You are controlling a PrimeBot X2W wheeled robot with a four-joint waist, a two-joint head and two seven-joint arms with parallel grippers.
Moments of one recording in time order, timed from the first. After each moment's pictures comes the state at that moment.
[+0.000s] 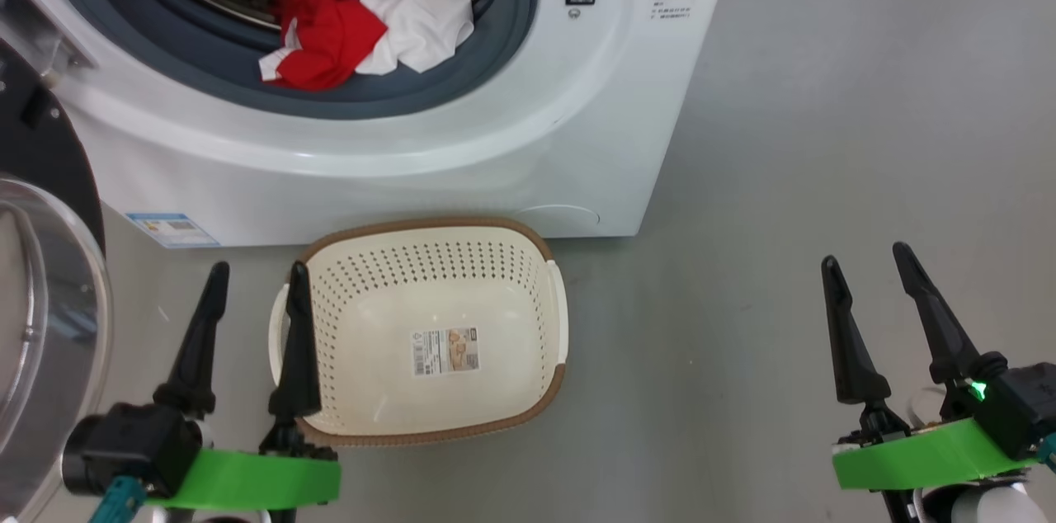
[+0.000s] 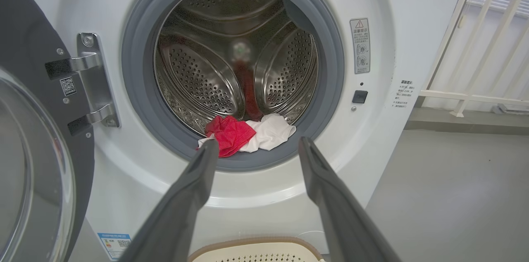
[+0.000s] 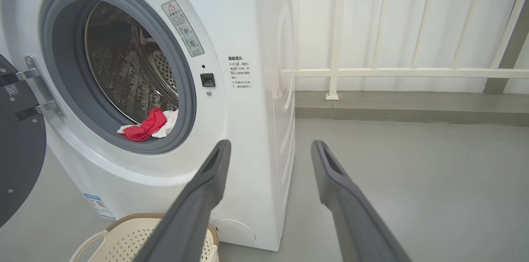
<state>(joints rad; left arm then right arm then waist) -0.14 0.16 -0.14 -0.03 -0.32 0.12 -0.25 0.00 -0.04 -0.05 -0.05 0.22 0.12 -0.23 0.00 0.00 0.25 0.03</state>
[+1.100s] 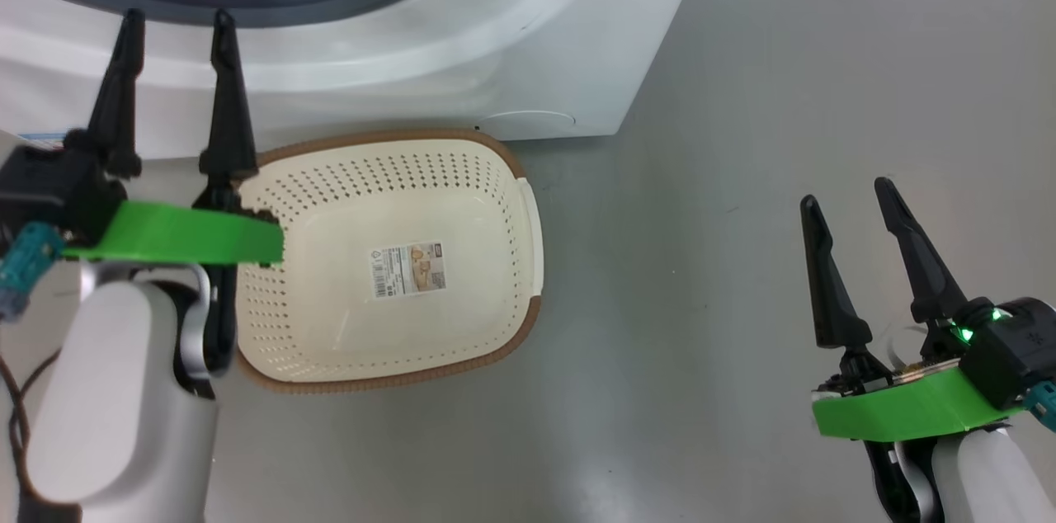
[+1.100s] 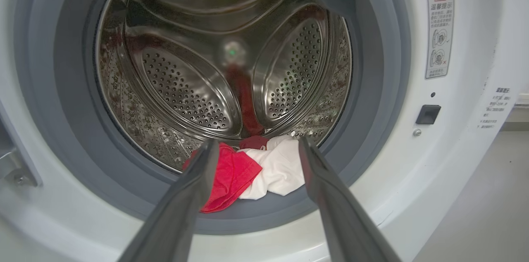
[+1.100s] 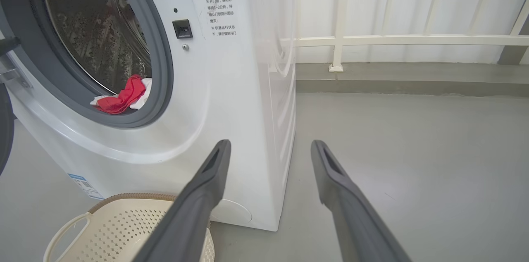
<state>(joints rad) -0.65 0.15 -0.08 0.29 -0.30 0.02 -0.26 -0.13 -0.04 0.00 -0.02 0.22 0.12 -0.25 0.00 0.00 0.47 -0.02</state>
